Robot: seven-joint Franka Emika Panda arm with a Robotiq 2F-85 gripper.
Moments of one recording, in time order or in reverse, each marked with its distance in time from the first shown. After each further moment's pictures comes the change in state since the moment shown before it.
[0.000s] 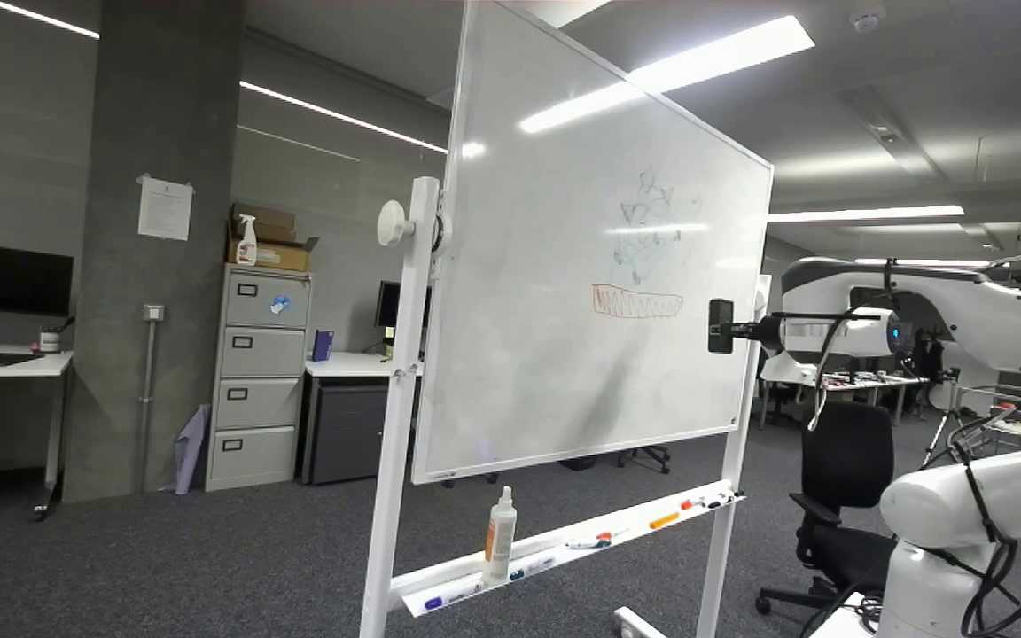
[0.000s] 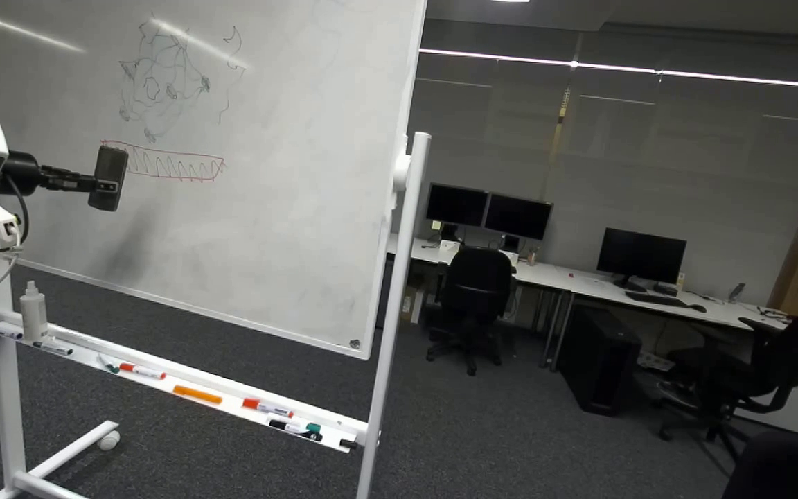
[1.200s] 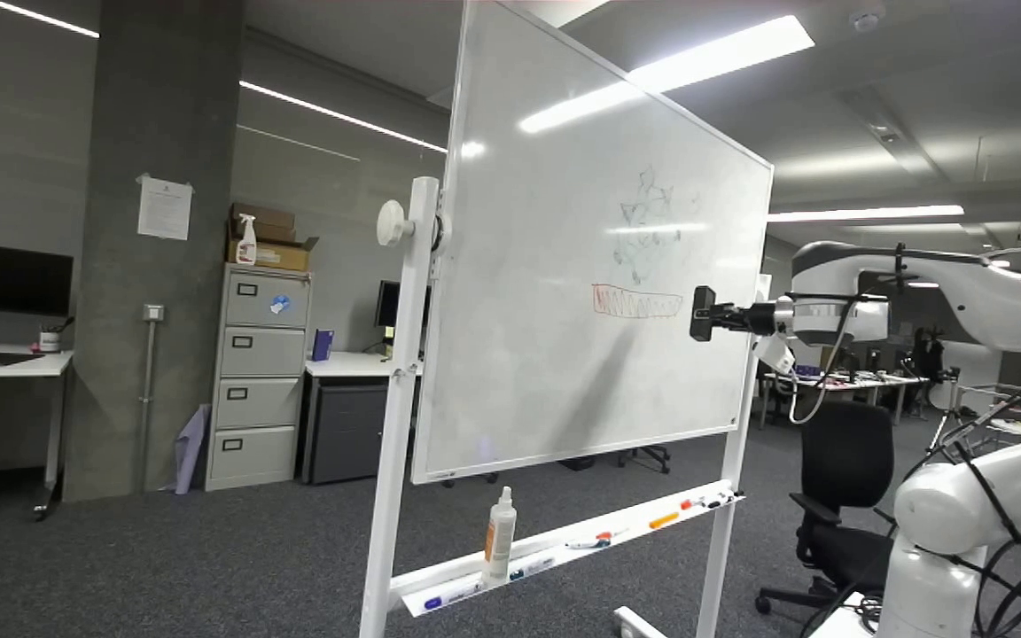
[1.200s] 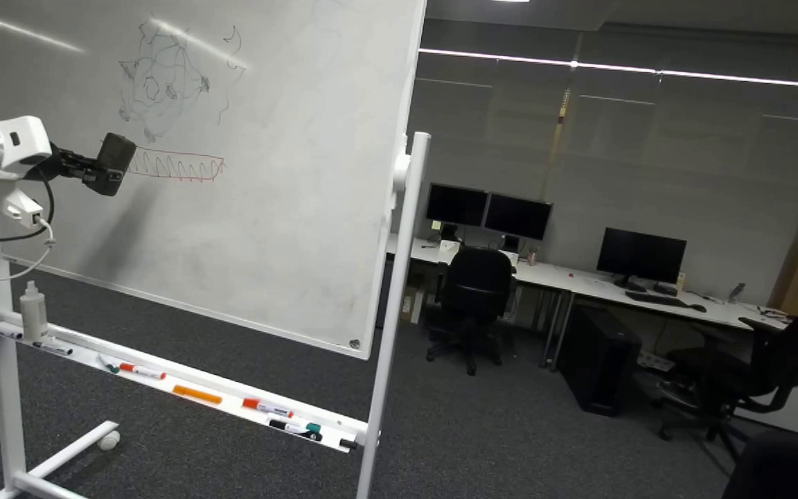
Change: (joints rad) arm 0.203 0.063 -0.231 0.050 -0.135 -0.146 0.167
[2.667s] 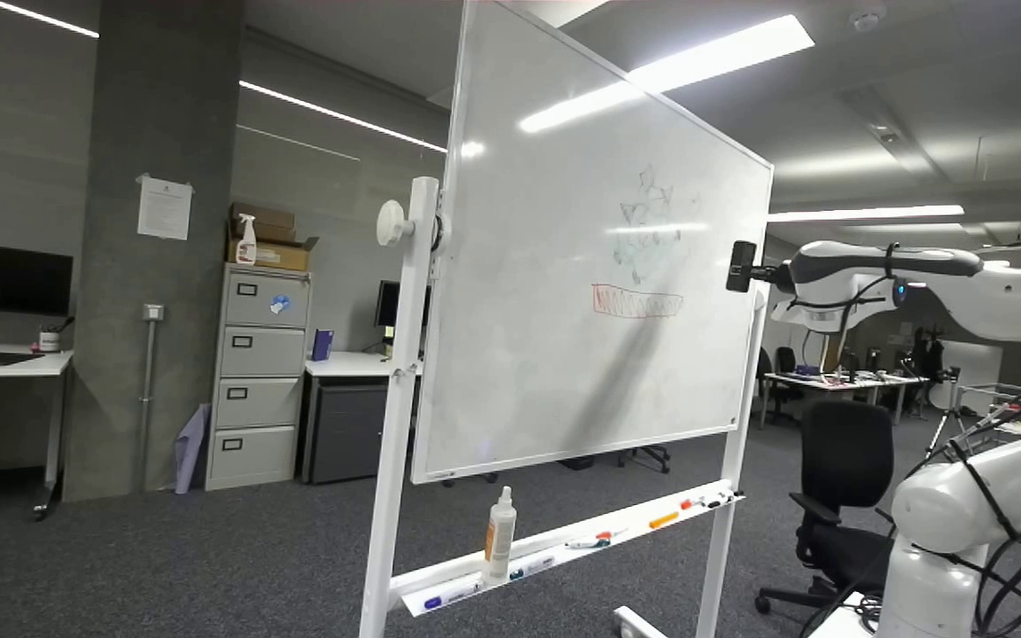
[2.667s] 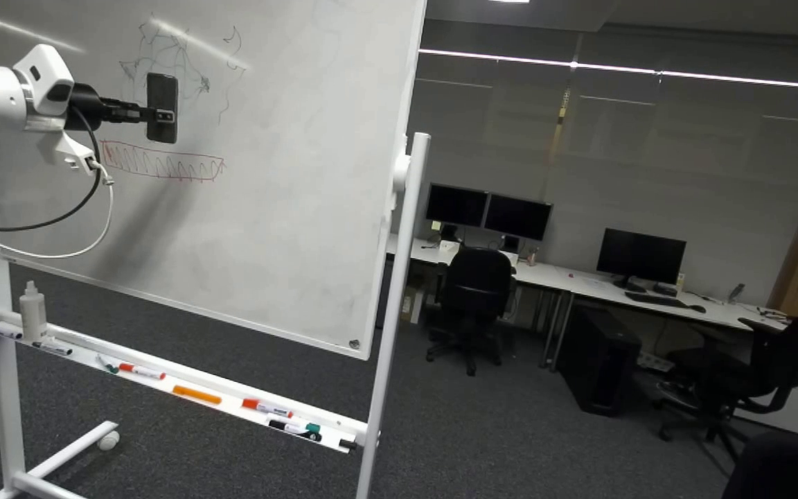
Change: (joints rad) arm -0.034 0.038 -0.242 0.044 -0.834 0.155 0.360
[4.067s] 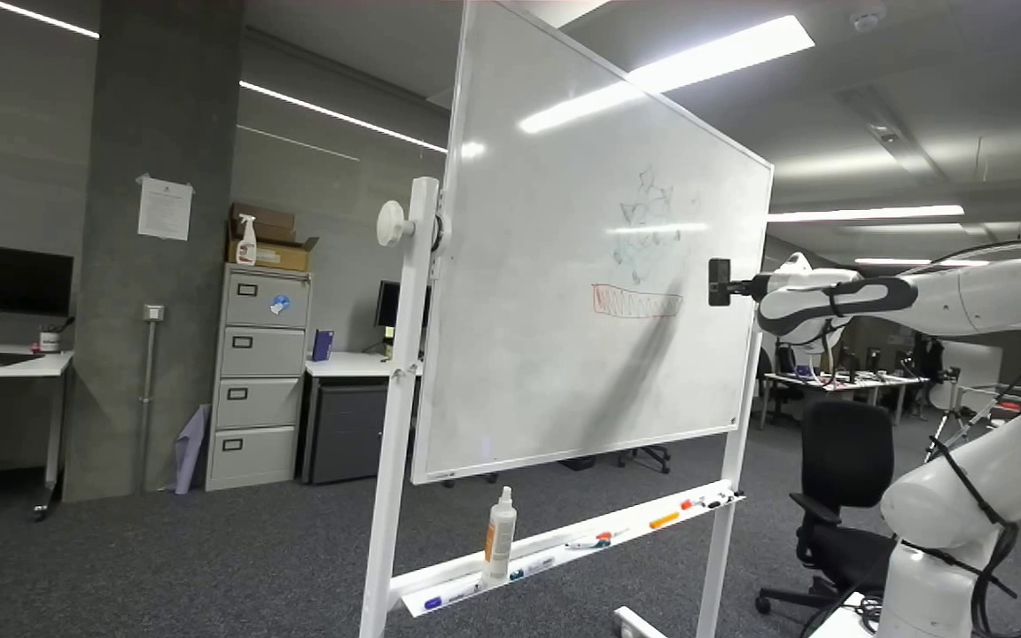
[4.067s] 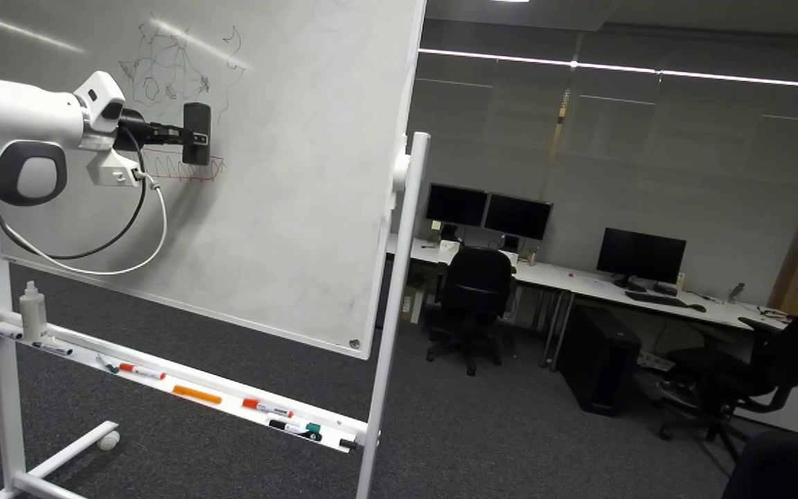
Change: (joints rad) arm -0.153 0.189 -0.060 -0.008 -0.670 -0.010 0.494
